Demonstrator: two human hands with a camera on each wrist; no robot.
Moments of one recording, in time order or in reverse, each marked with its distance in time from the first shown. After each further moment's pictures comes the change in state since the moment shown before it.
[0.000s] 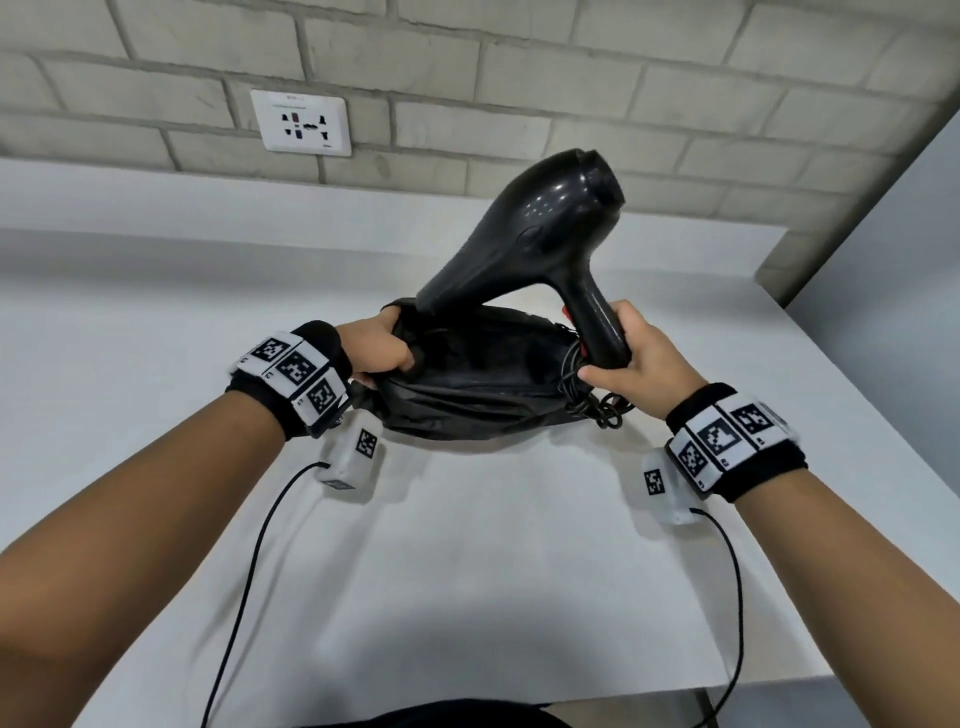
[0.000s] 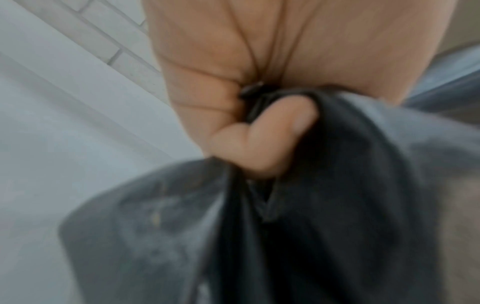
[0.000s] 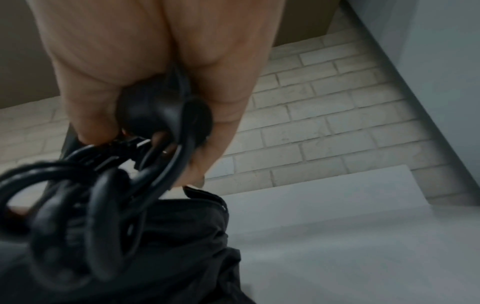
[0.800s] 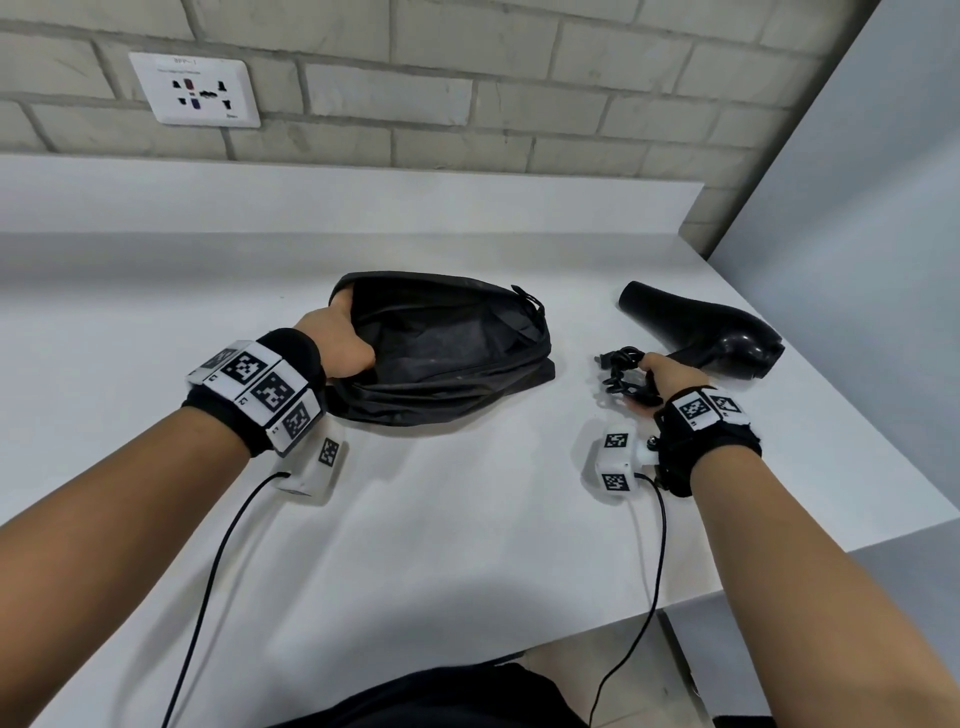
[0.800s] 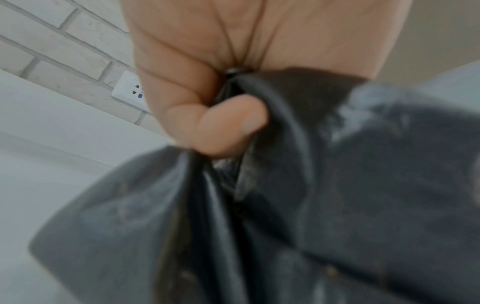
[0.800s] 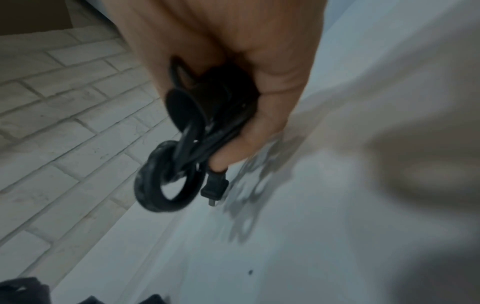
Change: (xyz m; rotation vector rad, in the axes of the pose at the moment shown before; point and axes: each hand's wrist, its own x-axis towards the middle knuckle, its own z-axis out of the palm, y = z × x) left_hand 0.006 -0.003 0.020 0.325 0.120 0.109; right_hand -0.048 0.075 -0.016 0.562 0.671 1.033
